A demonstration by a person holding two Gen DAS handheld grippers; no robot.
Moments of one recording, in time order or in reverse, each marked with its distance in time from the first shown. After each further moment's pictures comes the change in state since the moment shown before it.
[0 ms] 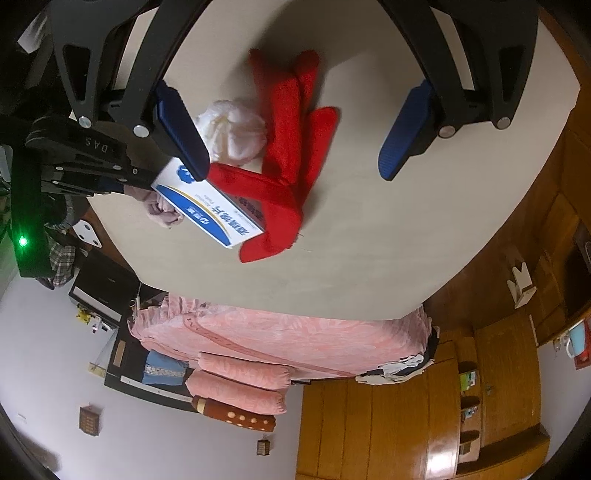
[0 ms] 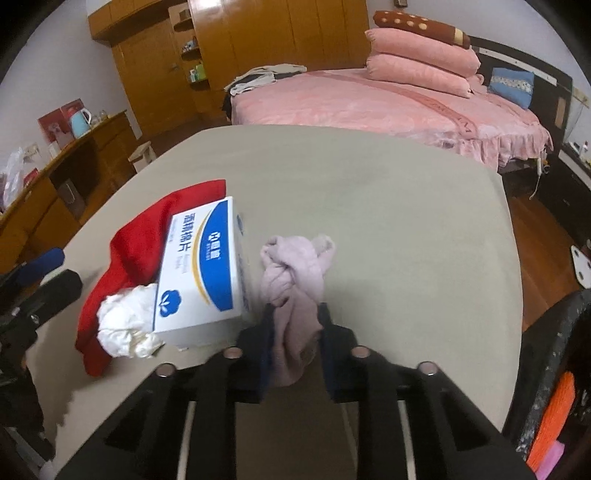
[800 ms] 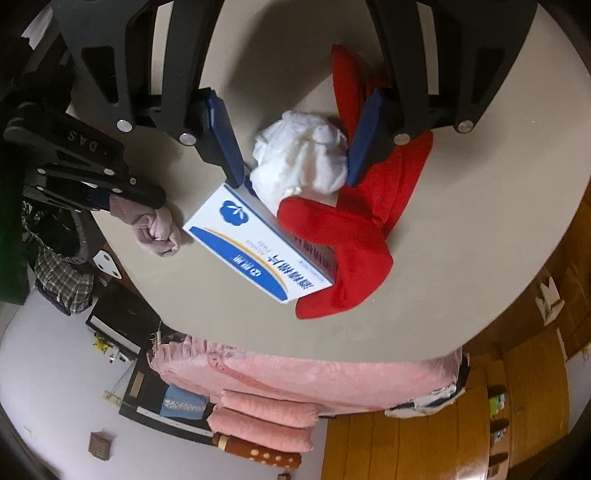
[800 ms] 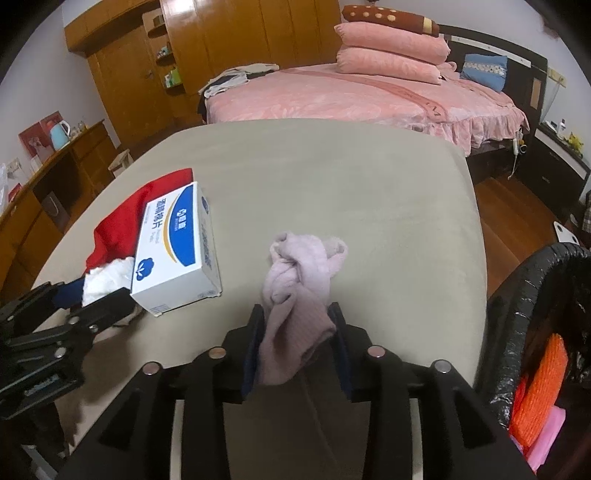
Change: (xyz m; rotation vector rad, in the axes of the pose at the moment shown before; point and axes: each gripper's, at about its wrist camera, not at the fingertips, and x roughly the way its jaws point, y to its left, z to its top) left arm 0.044 -0.040 -0.019 0.010 0.157 -0.094; right arm -0.007 -0.019 -0.019 0.052 0.012 -0.061
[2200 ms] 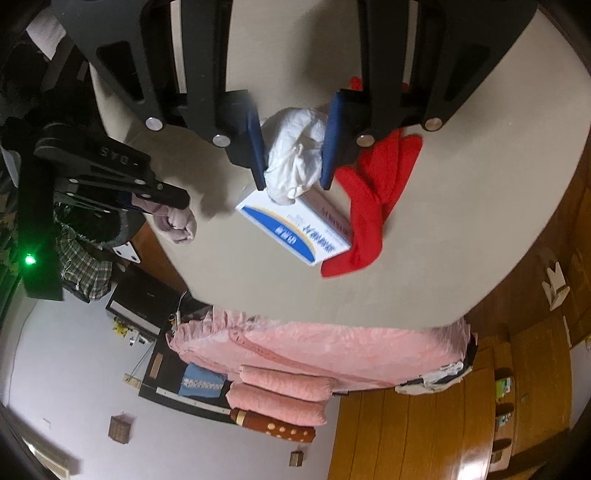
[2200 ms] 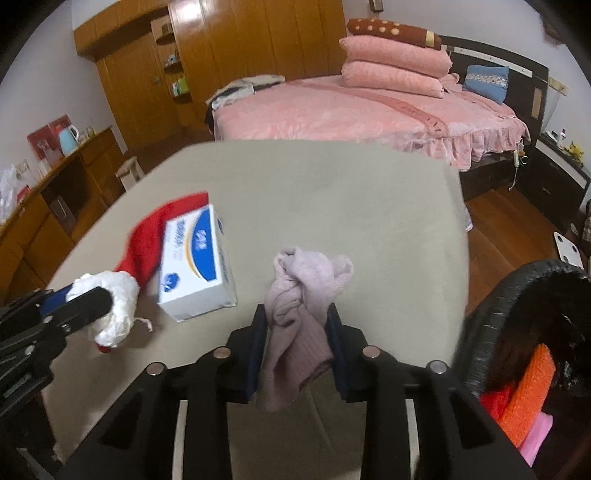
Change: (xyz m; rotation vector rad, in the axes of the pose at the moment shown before) left arm -0.059 -0.019 0.005 0.030 -0.111 -0.051; right arm -0.037 -0.006 0.007 -0.012 -0.056 0.021
